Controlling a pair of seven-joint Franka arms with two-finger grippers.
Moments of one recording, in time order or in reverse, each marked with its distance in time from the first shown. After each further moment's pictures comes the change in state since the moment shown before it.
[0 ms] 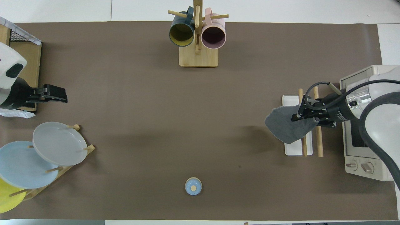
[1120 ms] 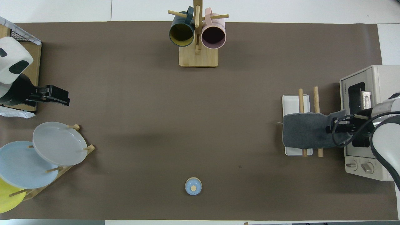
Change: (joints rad) left arm -0.207 0.066 0.177 0.118 -0.005 -0.127 0.079; right arm -0.167 -0.060 -0.001 -0.197 -0.230 0.156 -0.471
